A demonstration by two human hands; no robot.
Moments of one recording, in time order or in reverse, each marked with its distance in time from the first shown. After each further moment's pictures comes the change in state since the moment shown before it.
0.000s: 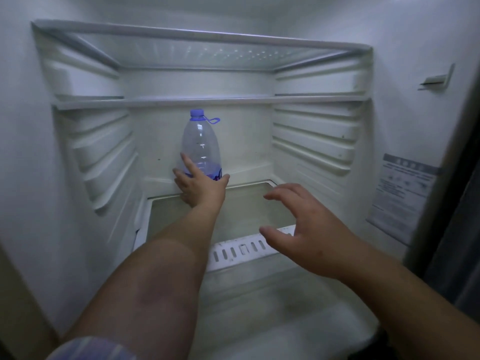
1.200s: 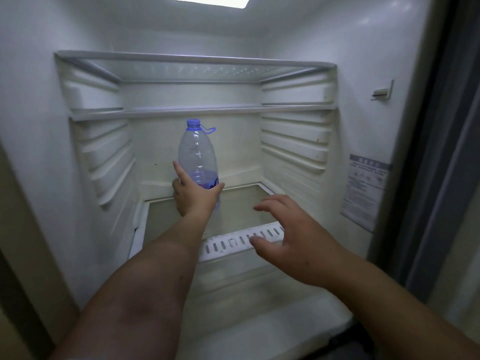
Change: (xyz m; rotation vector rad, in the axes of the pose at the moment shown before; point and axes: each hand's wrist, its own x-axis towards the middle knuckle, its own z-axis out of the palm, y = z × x) left_hand -0.034 -0.004 -0.033 -0.149 -0.034 0.042; right_hand -0.040 -0.013 -0.010 0.045 -0.003 -0.010
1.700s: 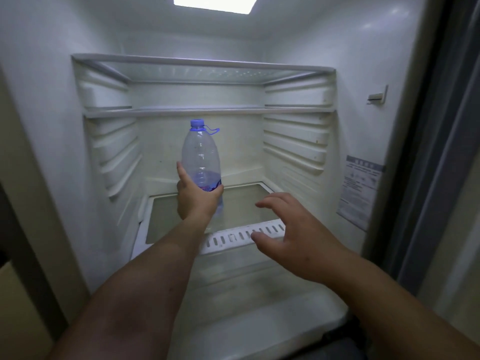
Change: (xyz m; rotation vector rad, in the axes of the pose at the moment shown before) left_hand -0.025 0.002 -0.019 -0.060 0.012 0.013; right_hand -0.007 -0.001 -0.007 0.015 0.011 -0.017
